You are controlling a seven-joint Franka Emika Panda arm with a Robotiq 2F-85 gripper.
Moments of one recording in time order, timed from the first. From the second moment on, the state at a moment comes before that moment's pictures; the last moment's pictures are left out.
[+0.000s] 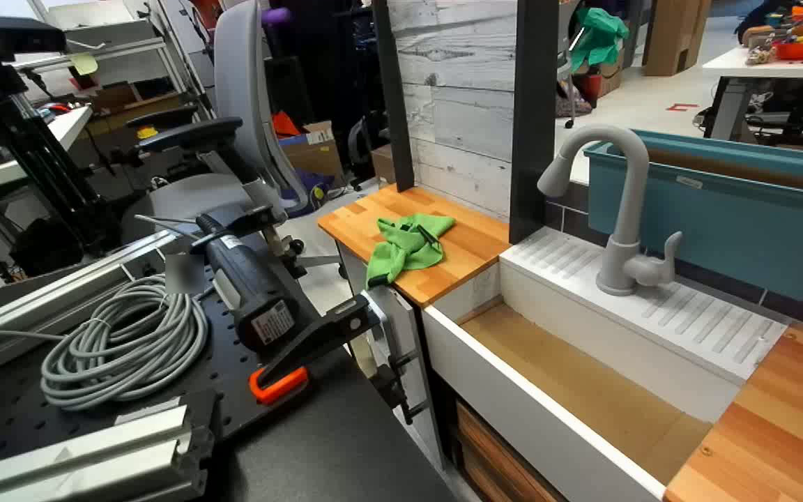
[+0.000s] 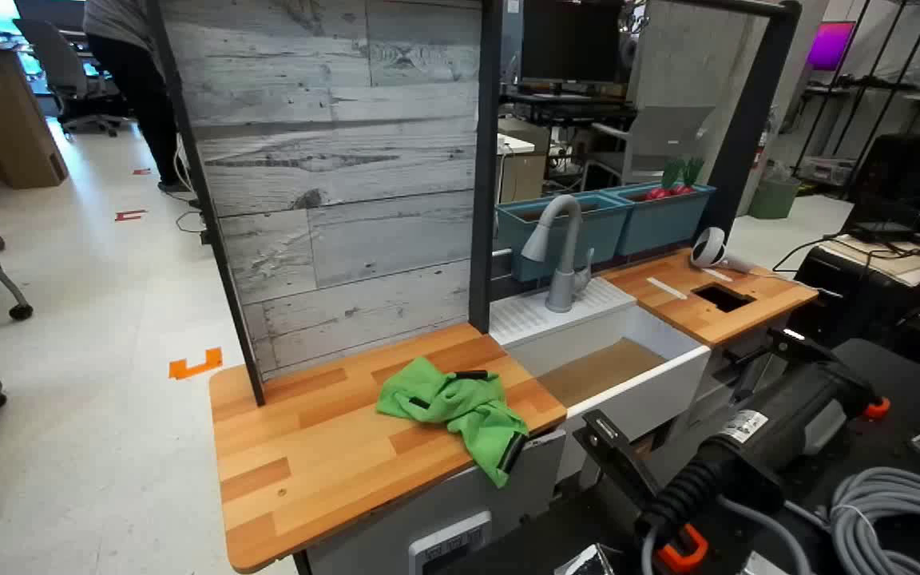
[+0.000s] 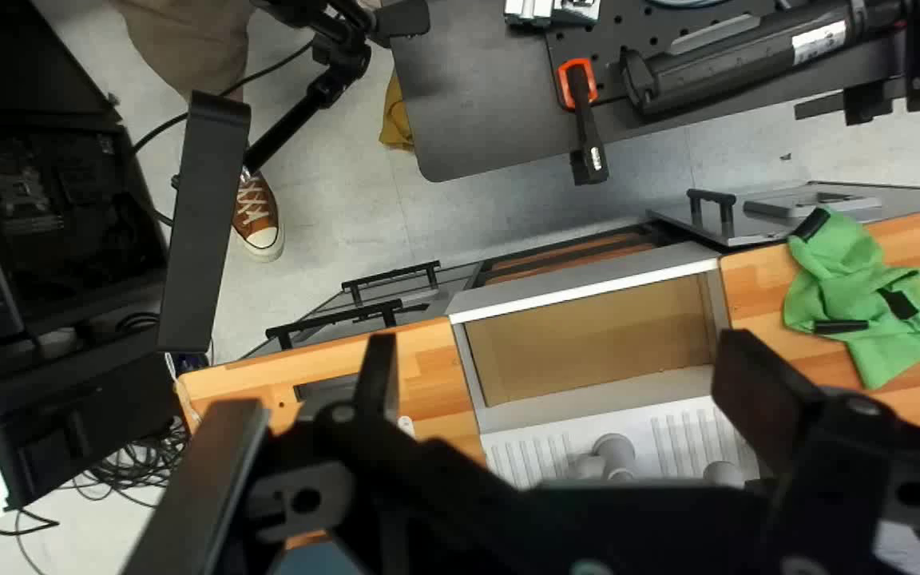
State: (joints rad) arm -0.17 -0.30 -0.13 -2.14 -0.22 1.71 -0.06
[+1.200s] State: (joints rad) arm 0.01 -0.31 0.06 -2.69 -0.17 2.31 0.18
